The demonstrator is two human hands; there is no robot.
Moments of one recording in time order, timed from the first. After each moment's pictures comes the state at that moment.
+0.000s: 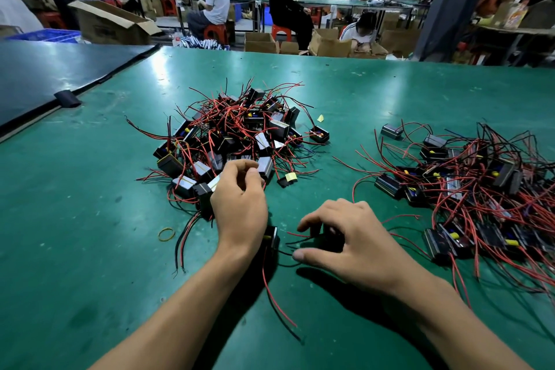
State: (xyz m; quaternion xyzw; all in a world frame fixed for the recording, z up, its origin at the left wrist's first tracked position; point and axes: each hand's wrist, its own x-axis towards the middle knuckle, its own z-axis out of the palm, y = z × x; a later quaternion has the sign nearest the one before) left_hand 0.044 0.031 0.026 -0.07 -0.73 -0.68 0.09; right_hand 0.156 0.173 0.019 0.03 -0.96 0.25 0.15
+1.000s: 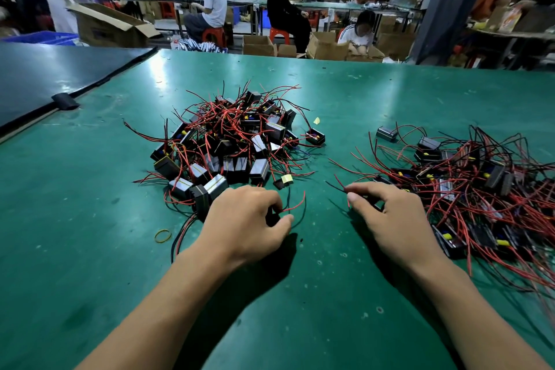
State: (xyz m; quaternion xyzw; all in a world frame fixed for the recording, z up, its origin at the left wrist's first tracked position) left_hand 0.048 0.006 0.034 -0.40 -0.88 -0.24 0.10; right_hand 0.156 0.222 0.019 -0.17 -0.89 0.31 0.29
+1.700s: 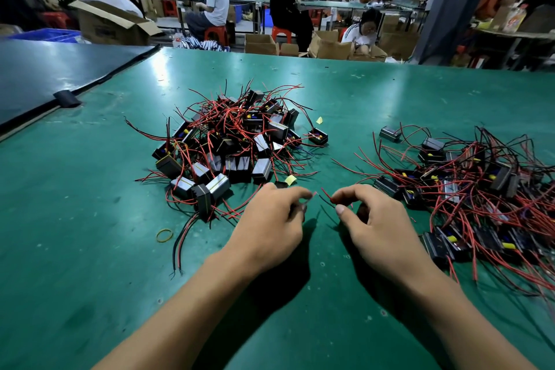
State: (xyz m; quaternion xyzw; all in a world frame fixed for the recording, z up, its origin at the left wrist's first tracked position) left_hand 0.058 0.032 0.028 -0.39 -0.83 -0.39 0.02; right_hand 0.155 0.189 0.025 -0.15 -0.89 0.35 0.26
